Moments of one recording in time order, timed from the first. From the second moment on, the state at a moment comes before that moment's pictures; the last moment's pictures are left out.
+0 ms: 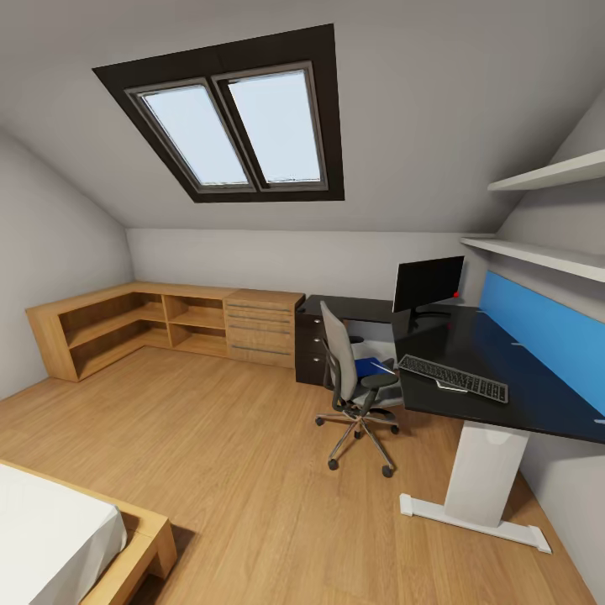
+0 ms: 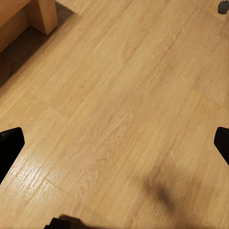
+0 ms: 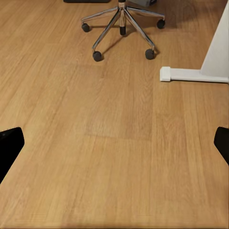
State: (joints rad) left arm 0.00 -0.05 0.01 -0.34 0.29 -0.41 -0.01; right arm -0.03 0.08 -0.03 -0.39 -0.03 -0.63 -0.07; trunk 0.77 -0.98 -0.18
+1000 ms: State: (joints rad) left arm 0.00 -0.05 0.01 -0.34 0.29 -0.41 -0.01; right arm -0.03 0.08 -0.03 -0.38 -0.03 -0.63 0.02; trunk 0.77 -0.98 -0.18
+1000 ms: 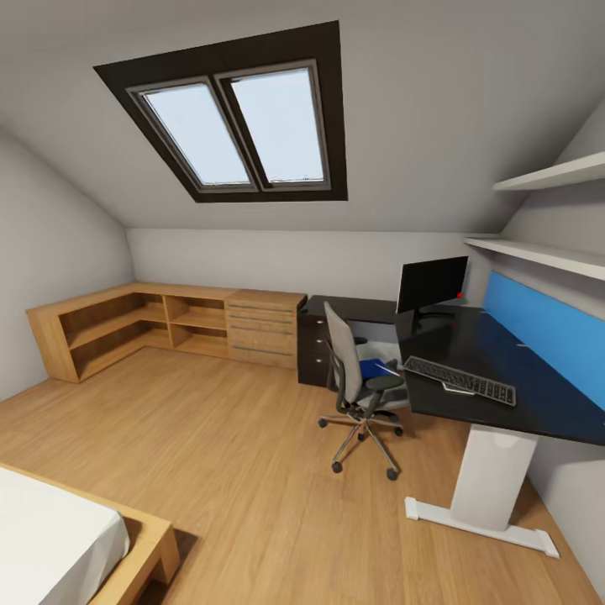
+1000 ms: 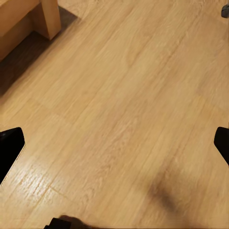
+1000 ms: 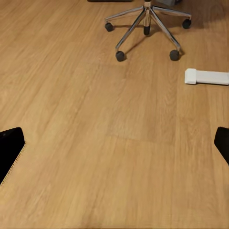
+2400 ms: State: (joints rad) left arm 0.00 -0.05 0.01 -0.34 0.29 -0.41 -0.01; right arm -0.03 0.08 -0.03 -0.38 -0.03 -0.63 0.02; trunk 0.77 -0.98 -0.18
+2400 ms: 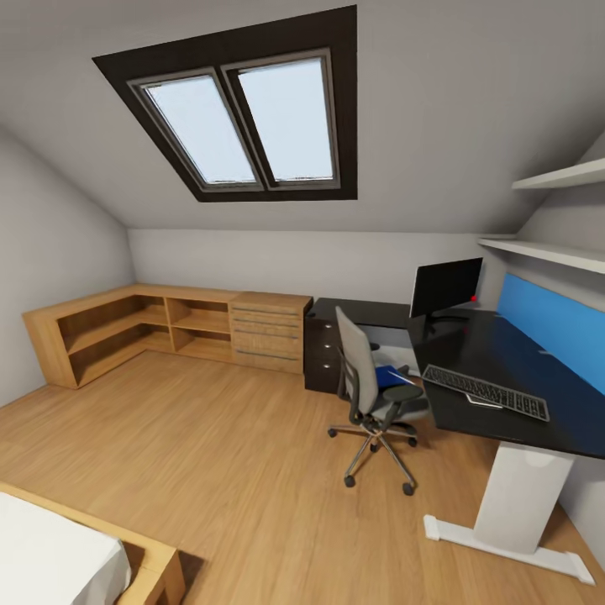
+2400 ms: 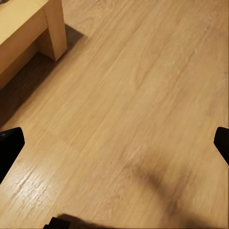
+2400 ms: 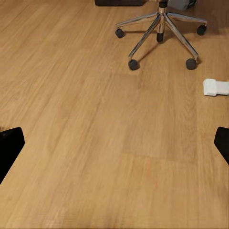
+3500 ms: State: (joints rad) left arm 0.00 -0.05 0.01 -0.35 0.29 -0.49 -0.01; right arm -0.03 0.08 -0.04 -0.38 -0.03 -0.63 0.02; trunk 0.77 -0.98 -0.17
